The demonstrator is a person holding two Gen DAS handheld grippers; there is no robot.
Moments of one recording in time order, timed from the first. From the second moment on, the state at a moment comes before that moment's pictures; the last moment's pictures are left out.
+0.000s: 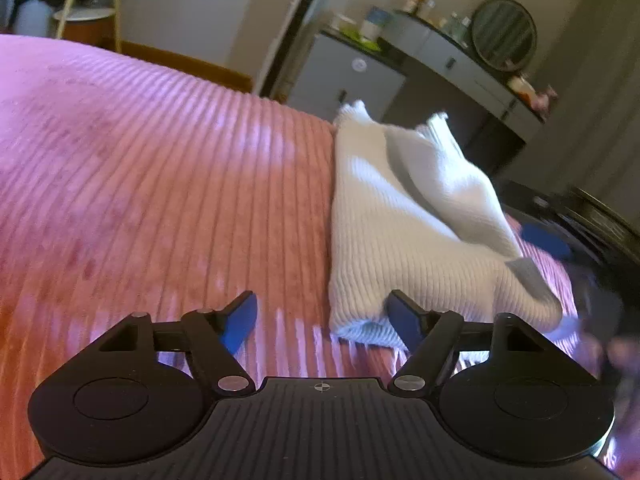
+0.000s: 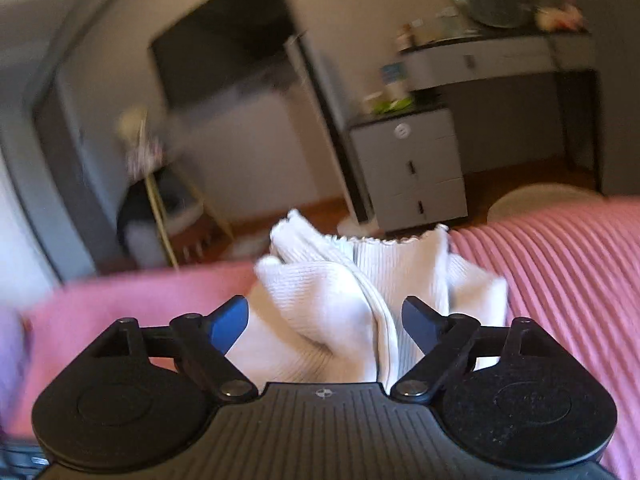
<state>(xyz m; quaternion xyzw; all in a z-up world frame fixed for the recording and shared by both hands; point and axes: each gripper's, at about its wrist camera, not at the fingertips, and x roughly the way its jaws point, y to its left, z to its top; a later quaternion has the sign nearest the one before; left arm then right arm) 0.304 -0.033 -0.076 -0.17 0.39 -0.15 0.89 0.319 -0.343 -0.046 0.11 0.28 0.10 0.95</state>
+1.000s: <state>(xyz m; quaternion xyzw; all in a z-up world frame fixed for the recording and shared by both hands) 0.304 -0.034 -0.084 -0.18 0.38 -0.17 0.89 0.221 -0.362 -0.047 0.26 0.25 -0.02 0.93</state>
